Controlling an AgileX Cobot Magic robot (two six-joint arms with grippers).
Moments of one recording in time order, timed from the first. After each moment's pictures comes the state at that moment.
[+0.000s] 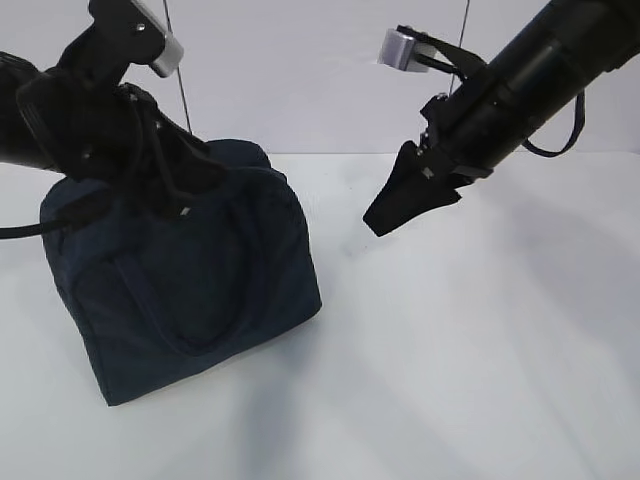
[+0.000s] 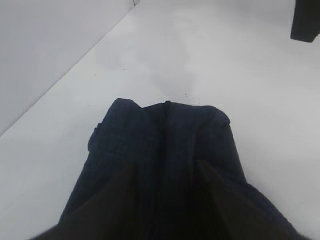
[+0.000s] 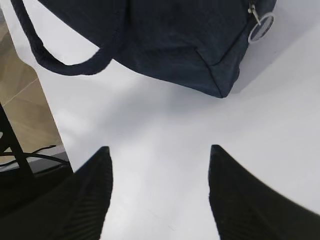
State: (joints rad) left arm -0.45 1.52 -0.97 -0.98 0.31 1.37; right arm 0.24 1.86 -1.50 0.70 1.22 -0.99
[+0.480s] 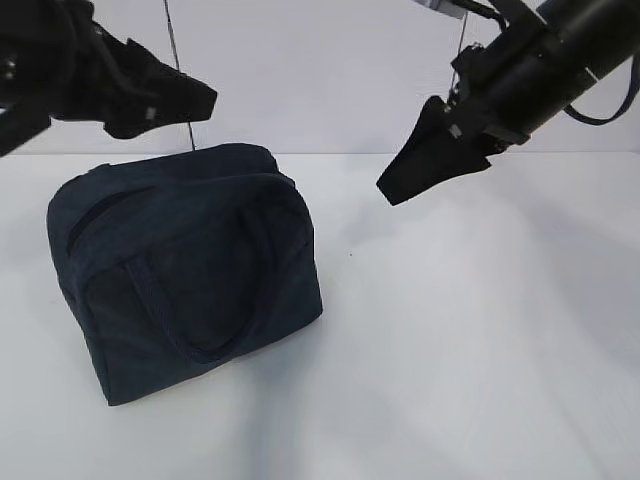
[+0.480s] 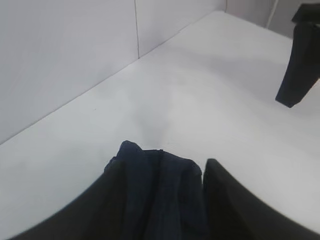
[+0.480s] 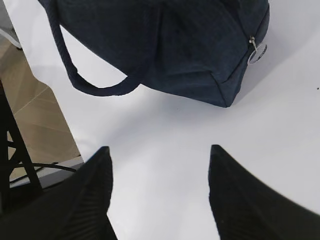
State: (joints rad) left arm -0.43 1.37 -1.00 -1.03 0.40 1.15; right arm 0.24 1.71 -1.47 0.71 1.22 -0.91
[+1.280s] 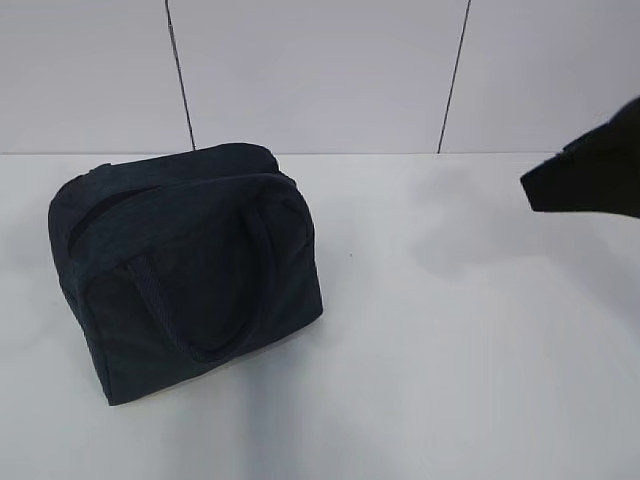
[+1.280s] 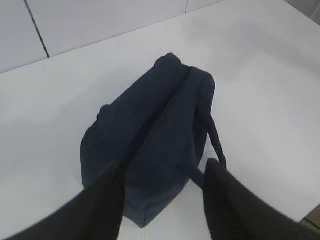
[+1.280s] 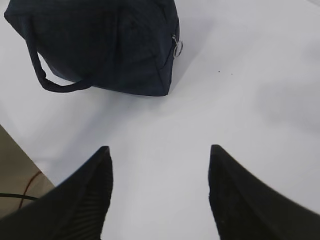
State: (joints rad) left arm -0.18 0.86 -0.94 -0.50 0.85 0.47; right arm 0.24 1.10 -1.02 0.52 0.91 -0.67
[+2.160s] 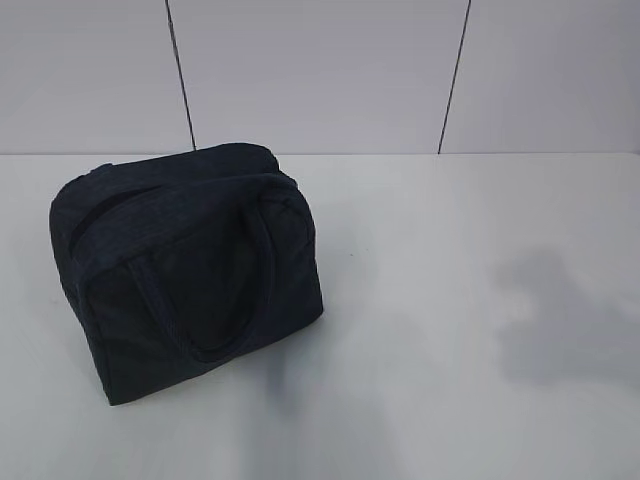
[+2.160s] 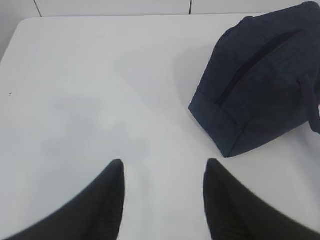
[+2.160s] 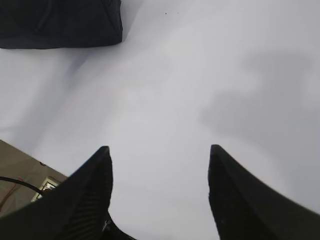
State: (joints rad) left arm -0.18 0.19 -0.66 0.07 1.08 -0.15; right arm 0.24 0.61 -0.61 0.26 0.86 -0.33
